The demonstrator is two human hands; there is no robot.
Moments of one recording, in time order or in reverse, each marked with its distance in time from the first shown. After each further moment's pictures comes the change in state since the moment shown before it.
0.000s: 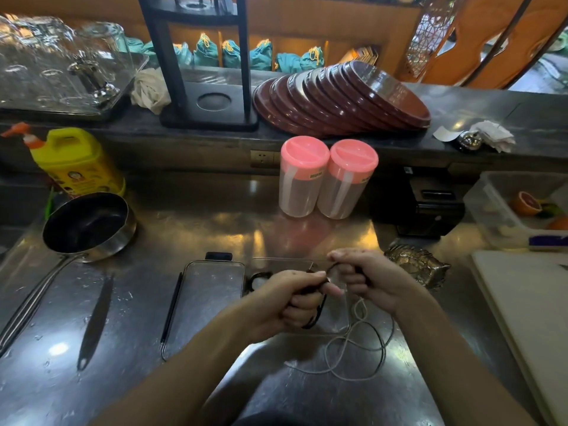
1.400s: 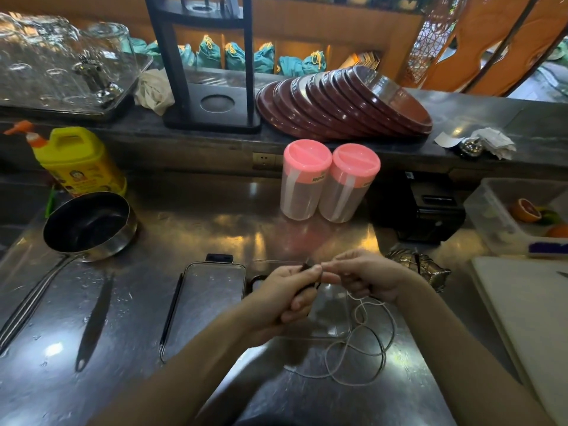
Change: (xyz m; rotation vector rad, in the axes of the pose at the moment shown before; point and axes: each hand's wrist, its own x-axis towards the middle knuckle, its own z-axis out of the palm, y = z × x) left_hand -0.015 0.011 0.016 0.057 0.173 0.107; right_hand 0.014 -0.012 -0.006 -0.441 -0.158 0.067
